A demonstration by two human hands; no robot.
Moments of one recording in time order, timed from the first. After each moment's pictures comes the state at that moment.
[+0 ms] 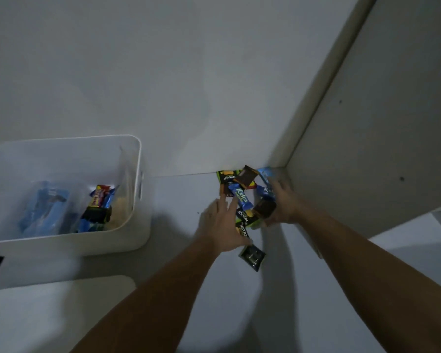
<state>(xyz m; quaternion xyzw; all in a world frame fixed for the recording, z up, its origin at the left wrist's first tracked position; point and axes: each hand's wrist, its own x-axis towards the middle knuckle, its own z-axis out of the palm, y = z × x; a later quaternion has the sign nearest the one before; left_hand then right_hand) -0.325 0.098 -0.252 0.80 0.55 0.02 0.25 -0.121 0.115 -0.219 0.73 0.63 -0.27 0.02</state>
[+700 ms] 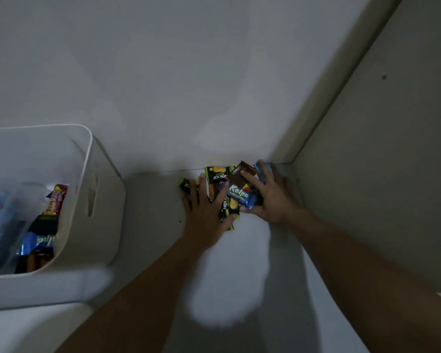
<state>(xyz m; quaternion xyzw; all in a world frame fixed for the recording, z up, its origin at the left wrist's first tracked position) -0.306 0.164 -0.342 0.79 0.59 0.13 0.13 -0.092 0.189 -0.328 0.61 0.77 -0.17 -0.08</state>
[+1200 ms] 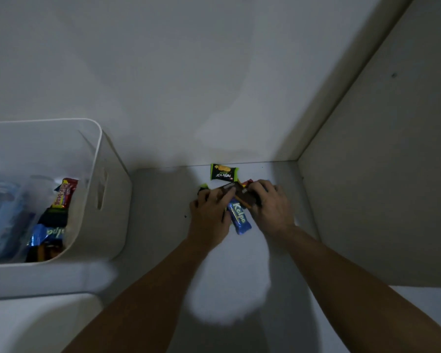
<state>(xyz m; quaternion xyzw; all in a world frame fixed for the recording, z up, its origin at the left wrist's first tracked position) -0.311 0.153 -0.341 0.80 0.56 0.20 0.08 -0.130 0.152 -0.334 0.68 0.70 -0.07 -0.20</state>
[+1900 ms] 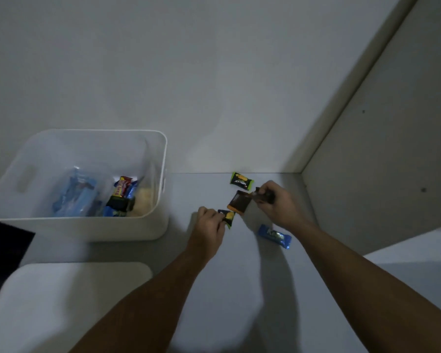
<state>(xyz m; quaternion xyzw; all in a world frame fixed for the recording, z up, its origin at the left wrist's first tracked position) -0.390 0.080 -0.281 0.78 0.52 0.32 0.15 -0.170 0.114 -0.237 0.67 0.62 -0.30 -0.27</state>
